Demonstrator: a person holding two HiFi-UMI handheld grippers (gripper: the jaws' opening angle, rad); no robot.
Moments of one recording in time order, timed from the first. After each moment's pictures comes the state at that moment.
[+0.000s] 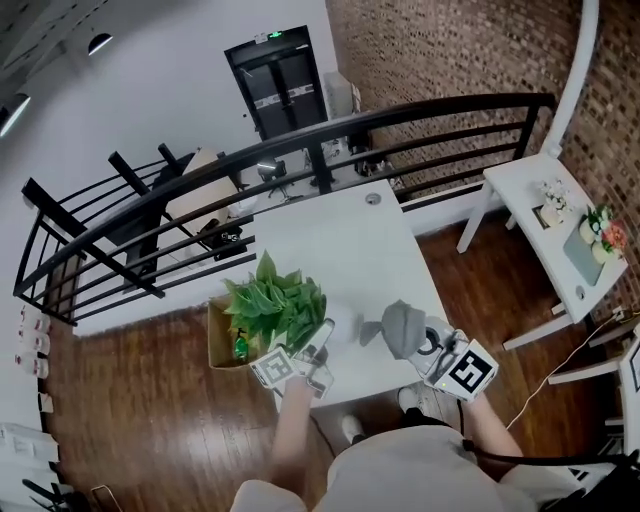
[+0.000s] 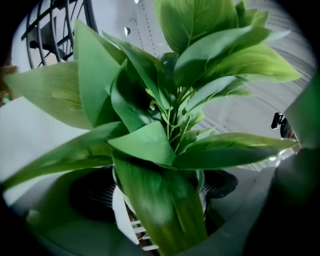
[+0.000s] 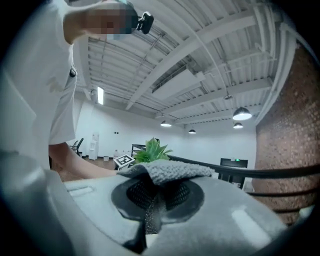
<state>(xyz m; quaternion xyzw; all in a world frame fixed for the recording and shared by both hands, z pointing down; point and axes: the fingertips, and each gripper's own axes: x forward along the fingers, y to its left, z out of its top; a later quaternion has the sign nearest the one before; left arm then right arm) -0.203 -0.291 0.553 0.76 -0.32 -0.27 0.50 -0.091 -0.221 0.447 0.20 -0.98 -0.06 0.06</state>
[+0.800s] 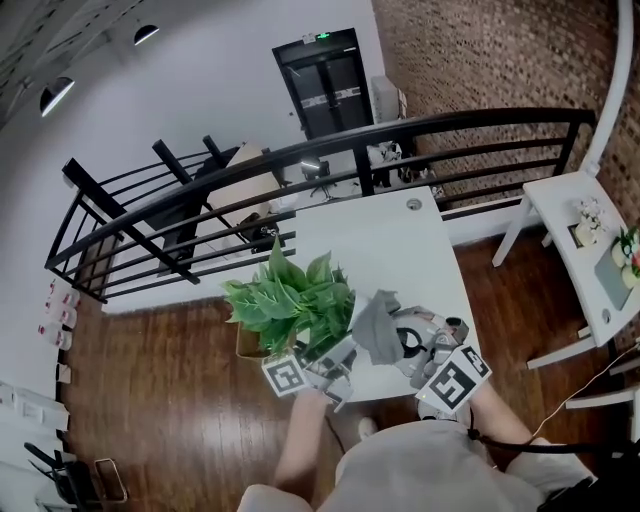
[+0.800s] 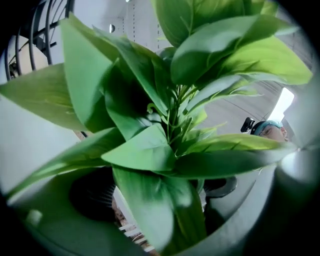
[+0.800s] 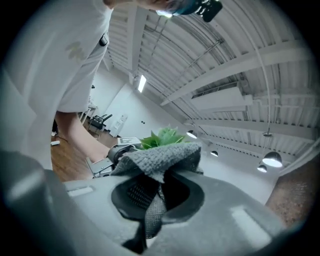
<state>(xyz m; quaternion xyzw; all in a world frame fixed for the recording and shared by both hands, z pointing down) -0.187 -0.249 0.433 0.83 -0.23 -0.31 0.40 -0.173 -0.201 0.393 0.10 -0.96 -0.26 0.10</state>
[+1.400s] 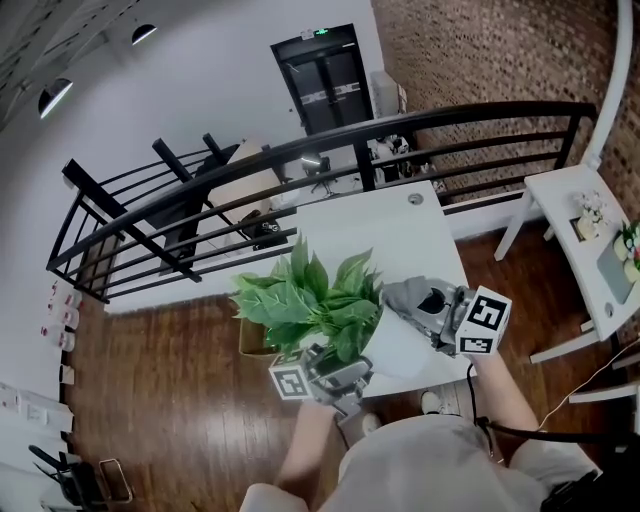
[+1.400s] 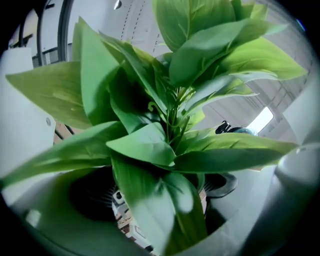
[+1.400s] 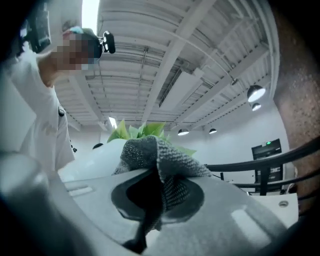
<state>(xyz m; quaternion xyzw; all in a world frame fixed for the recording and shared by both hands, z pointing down) -0.155 -0.196 0.383 0.85 -0.06 -0.34 0.40 -0.144 -0.267 0.402 0.07 -0.99 0.07 -0.04</state>
